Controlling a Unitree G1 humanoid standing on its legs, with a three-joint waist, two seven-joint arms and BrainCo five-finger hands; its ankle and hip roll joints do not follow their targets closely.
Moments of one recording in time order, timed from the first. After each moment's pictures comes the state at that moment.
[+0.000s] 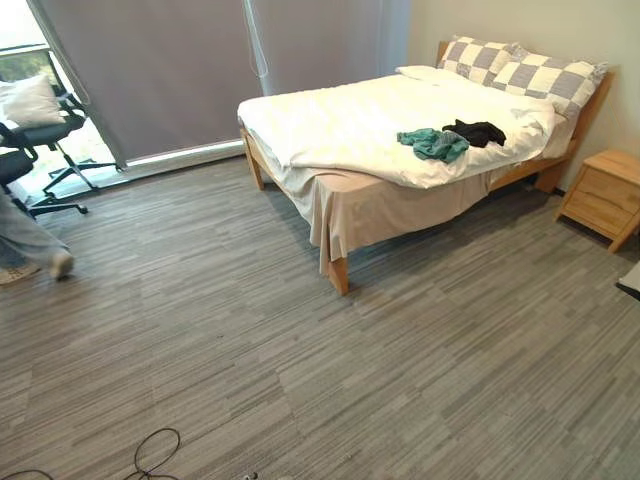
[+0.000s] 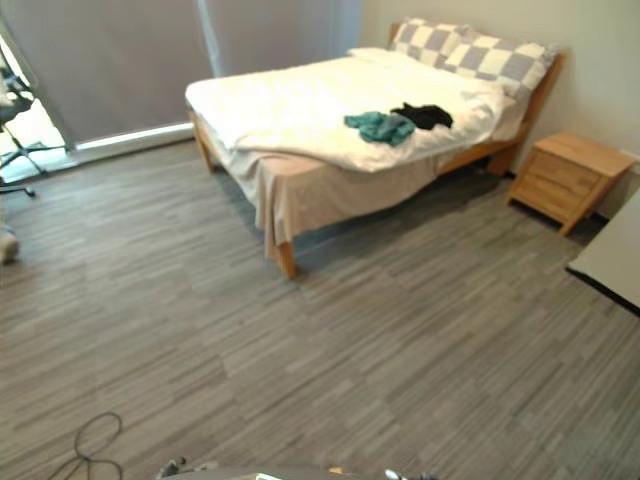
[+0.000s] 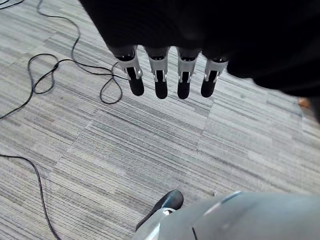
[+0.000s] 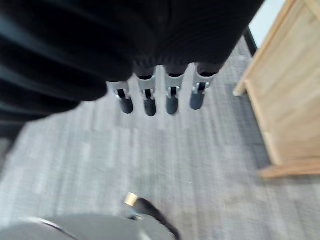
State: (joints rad) left arm 0.03 0.20 -0.34 1.31 0.26 -0.04 0.16; right arm -0.01 -0.23 0.36 1.31 -0.20 0.04 -0.16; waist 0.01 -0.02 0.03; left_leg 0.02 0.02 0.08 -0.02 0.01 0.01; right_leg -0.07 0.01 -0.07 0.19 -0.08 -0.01
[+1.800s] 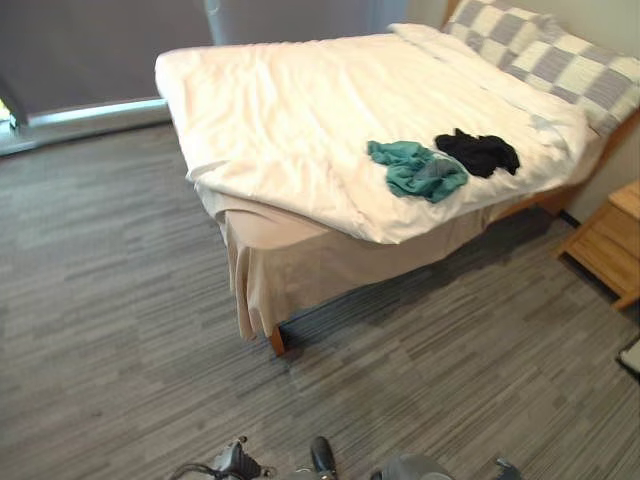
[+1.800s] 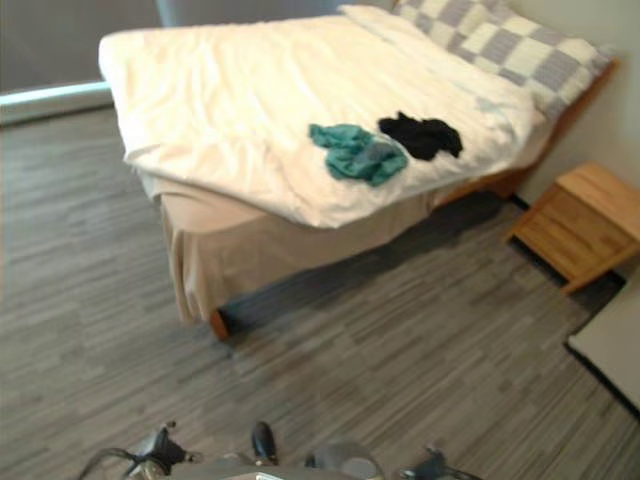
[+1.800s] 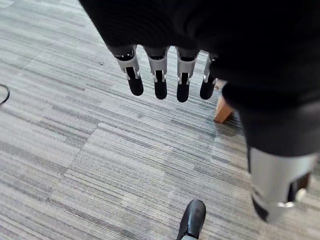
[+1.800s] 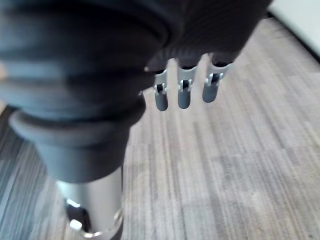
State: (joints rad) left arm -0.07 0.28 -0.37 1.30 0.34 -0.01 0.23; right arm -0.01 -0.22 0.32 1.19 -0.12 0.02 -0.21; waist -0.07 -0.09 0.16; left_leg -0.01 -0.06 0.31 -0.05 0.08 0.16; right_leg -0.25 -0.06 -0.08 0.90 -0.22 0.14
